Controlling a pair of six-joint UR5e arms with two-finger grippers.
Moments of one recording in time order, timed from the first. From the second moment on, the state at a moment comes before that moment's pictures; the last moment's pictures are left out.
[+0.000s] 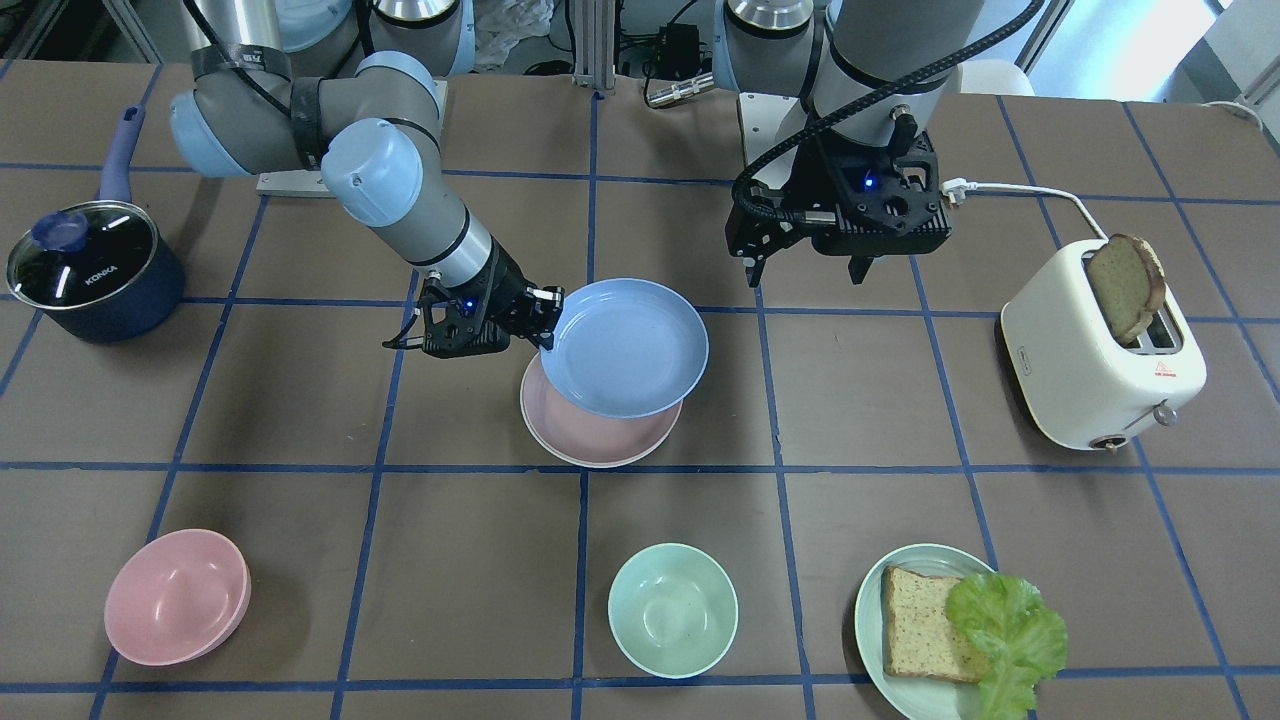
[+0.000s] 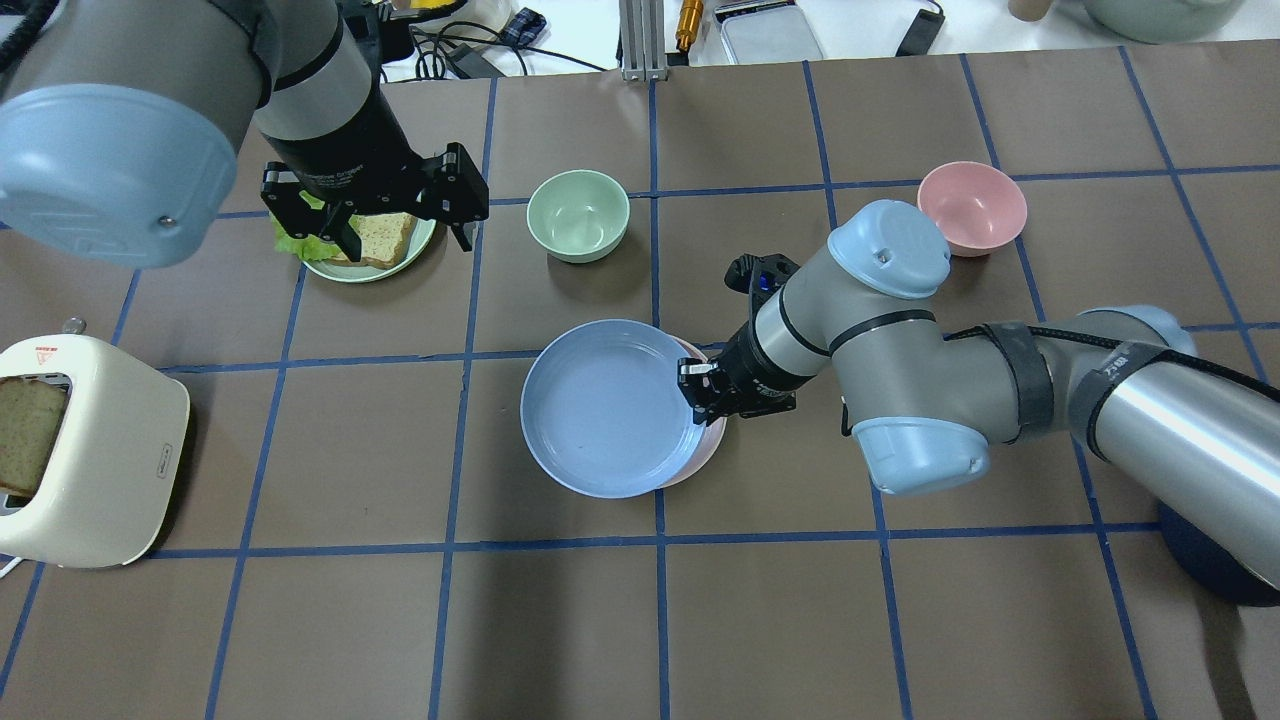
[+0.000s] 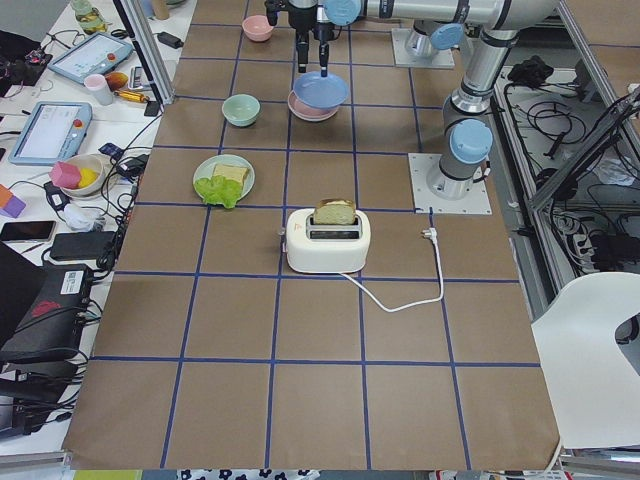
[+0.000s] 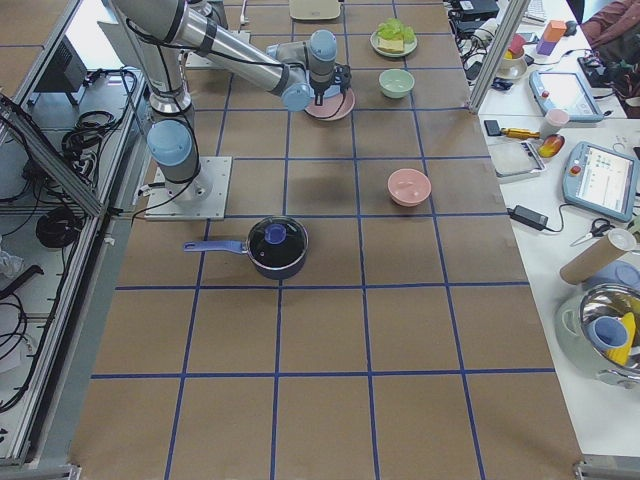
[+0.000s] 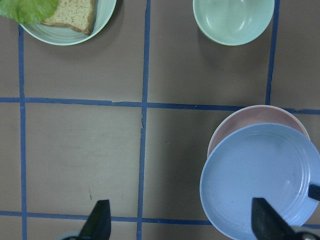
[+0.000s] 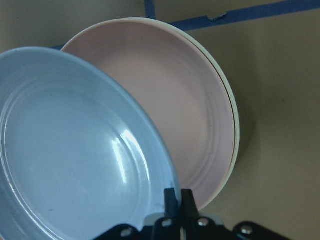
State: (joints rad) left arm -1.68 -1.61 -1.58 -1.49 1.58 -0.17; right arm 1.74 -1.42 2.11 -2.31 -1.16 0.26
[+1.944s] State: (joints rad) left arm -1.67 -1.59 -1.58 -1.48 1.58 -0.17; right arm 1.70 -1.33 2.05 -2.34 -1.16 0.02
